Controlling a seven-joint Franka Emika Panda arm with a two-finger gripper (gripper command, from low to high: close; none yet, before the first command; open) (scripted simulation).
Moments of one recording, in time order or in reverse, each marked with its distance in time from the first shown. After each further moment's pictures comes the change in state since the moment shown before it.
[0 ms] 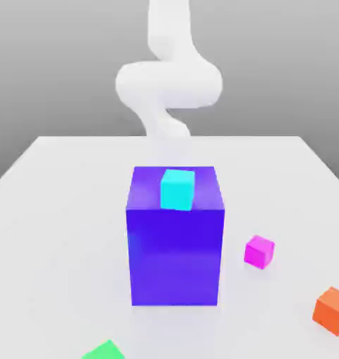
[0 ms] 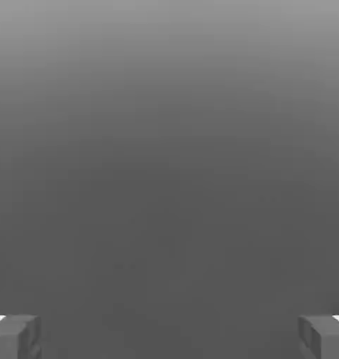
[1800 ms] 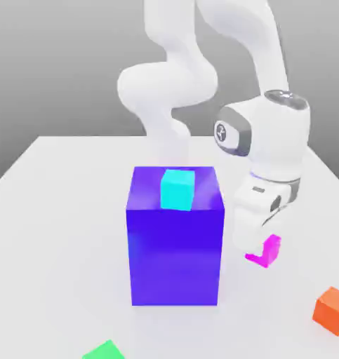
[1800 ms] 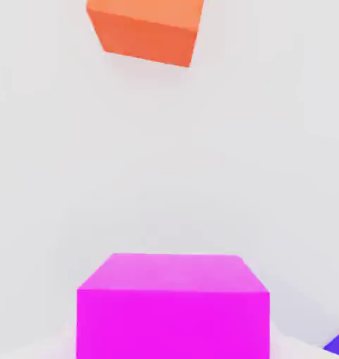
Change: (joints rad) arm 0.325 0.795 0.001 -0.354 -0.076 0.435 -0.366
